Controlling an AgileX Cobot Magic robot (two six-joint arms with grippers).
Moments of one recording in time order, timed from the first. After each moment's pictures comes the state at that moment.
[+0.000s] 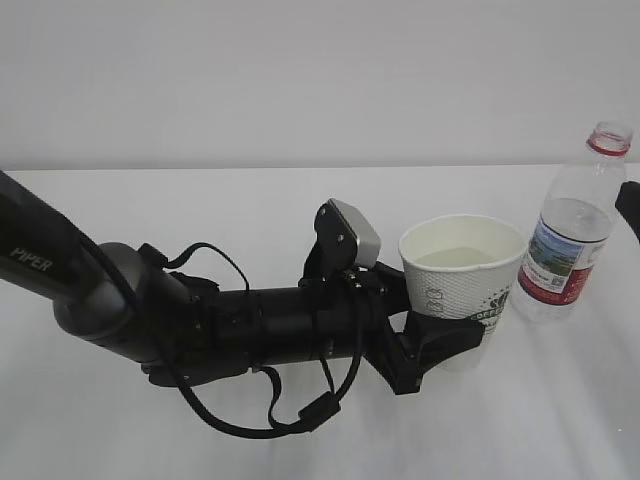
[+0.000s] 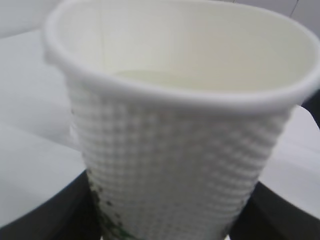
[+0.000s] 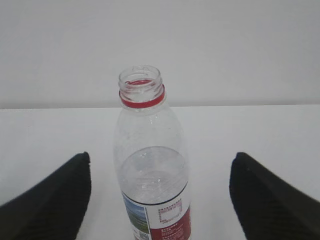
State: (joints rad) left arm -0.74 2.20 -1.00 0.69 -1.05 -0.54; right arm 0.04 1.07 -0.28 -0.09 -0.45 0.12
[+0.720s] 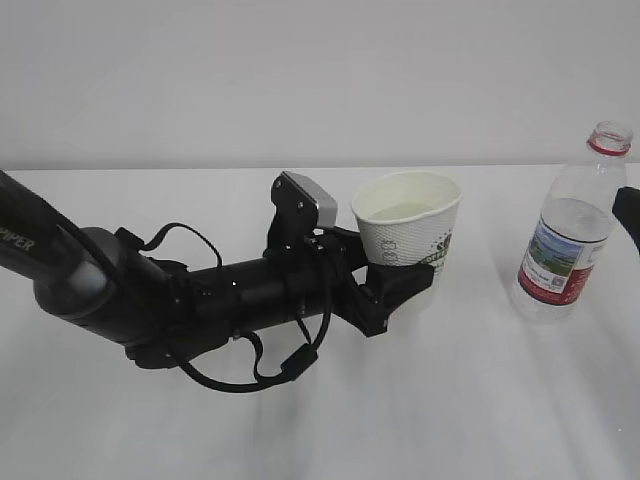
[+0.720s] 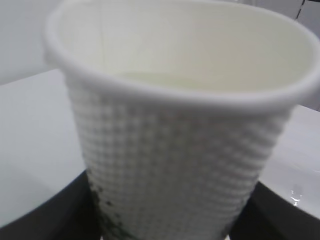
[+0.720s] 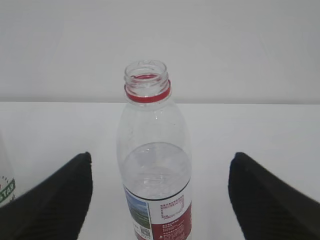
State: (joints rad) left arm -0.66 2.20 -1.00 0.55 -1.04 -0.44; right arm 0.04 1.07 -0.28 -0.12 -0.43 0.12
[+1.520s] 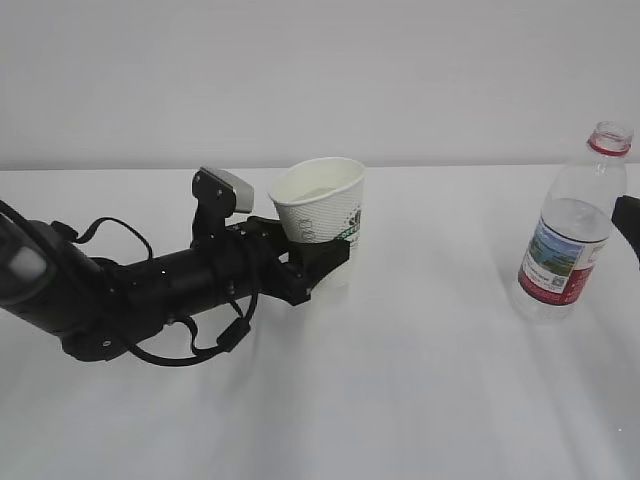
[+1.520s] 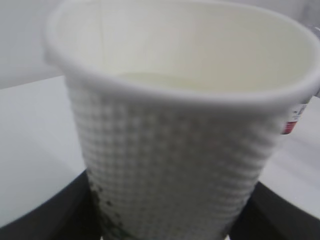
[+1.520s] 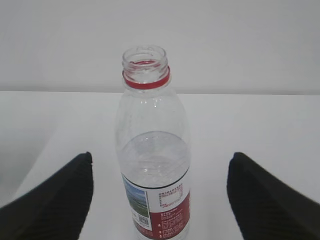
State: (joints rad) left arm -0.48 2.20 -0.92 0.55 -1.10 -0.44; right arm 0.04 1.07 -0.28 -0.12 -0.40 0.12
